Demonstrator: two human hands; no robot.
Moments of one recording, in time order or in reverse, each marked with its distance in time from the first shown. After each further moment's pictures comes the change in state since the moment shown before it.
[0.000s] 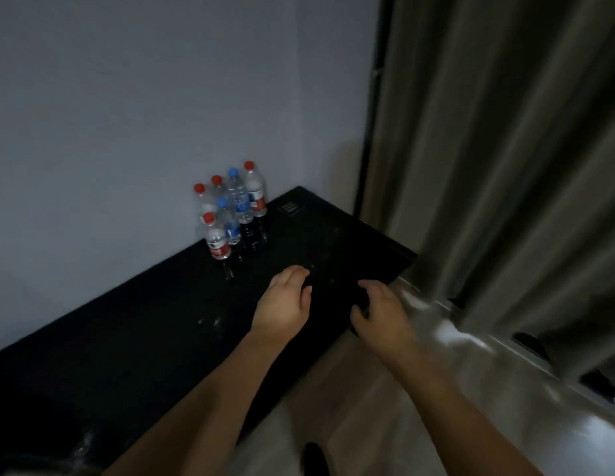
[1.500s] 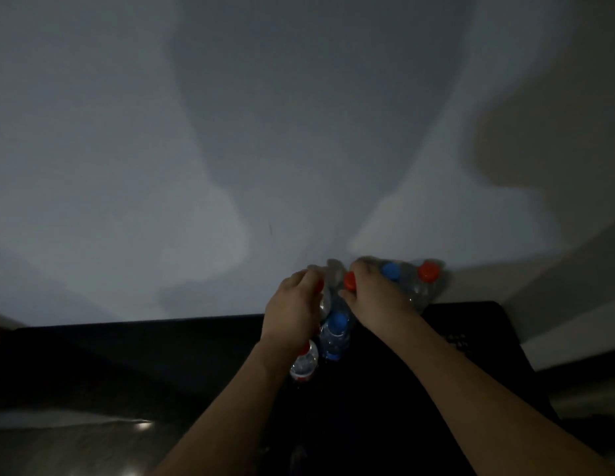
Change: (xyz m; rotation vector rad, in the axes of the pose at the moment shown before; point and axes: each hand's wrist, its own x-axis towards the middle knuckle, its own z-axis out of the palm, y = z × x) left_hand 0.338 -0.325 -0.040 0.099 0.307 -0.688; right_hand 0.573 -0.218 0.256 -0.256 -0.542 -0.623
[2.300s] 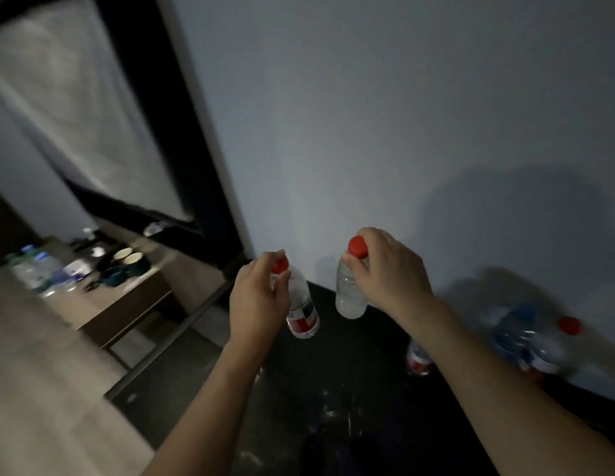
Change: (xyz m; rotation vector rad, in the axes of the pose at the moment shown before) left_hand -0.282 0.009 -0.236 0.071 0.818 -0.402; right_hand -0.202 -0.230 -0.083 0.121 0.256 -0.786
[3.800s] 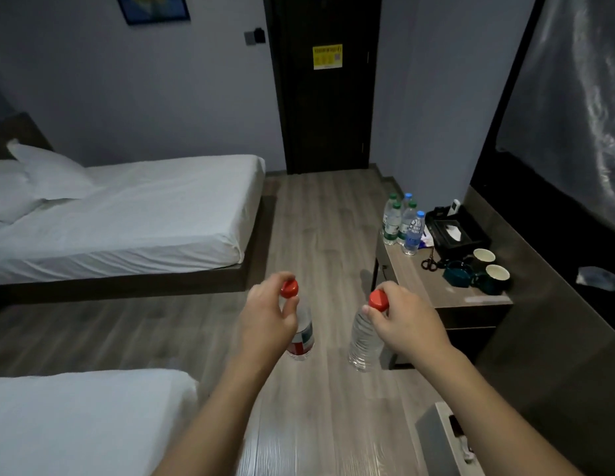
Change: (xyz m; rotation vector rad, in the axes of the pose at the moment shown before) left_hand -0.022 -0.634 -0.570 0.415 0.481 -0.730; right_hand 0.111 -0.759 0.528 0.242 -0.713 -0.651
